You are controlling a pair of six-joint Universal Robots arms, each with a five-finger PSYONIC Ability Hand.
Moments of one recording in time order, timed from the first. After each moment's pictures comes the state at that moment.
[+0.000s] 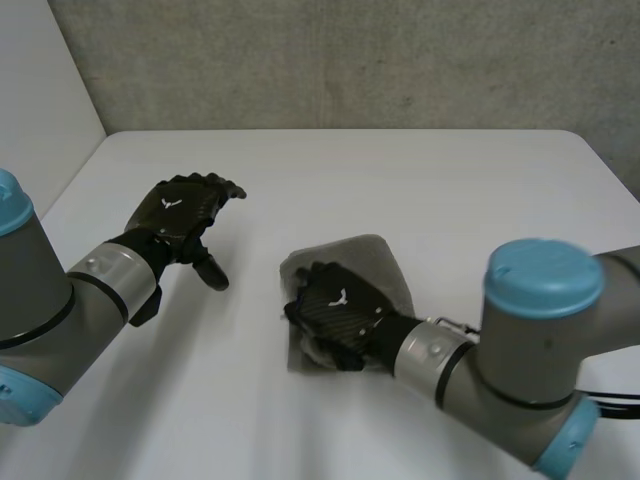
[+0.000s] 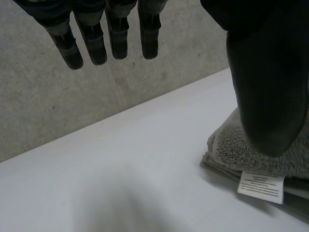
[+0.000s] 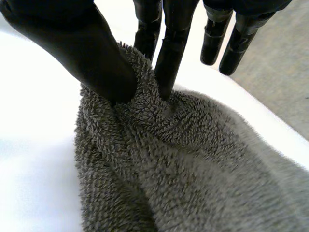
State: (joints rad) left arm 4.37 -1.81 -1.69 3.32 -1.35 3.22; right arm 2.19 -1.09 1.62 -0.20 1.06 2.71; left_hand 0.28 0.26 0.23 0.23 0.06; right_hand 1.26 1.29 0.22 0.25 1.13
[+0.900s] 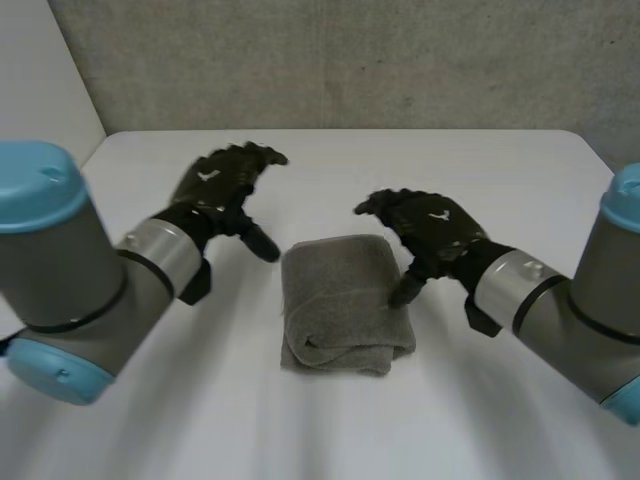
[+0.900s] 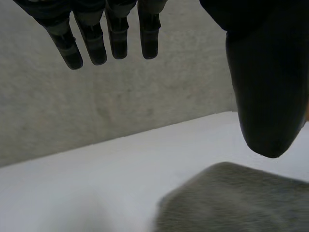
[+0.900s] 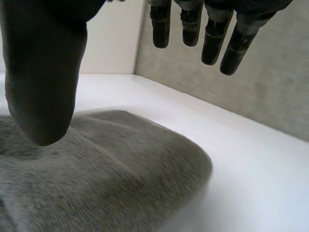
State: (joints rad) left arm 4.21 -1.90 -1.52 3.31 -1.45 2.96; right arm 1.95 -1.25 1.61 -0.11 1.14 3.11; left_hand 0.28 0.26 0.23 0.23 0.06; right_hand 0.25 0.25 0.22 0.25 0.06
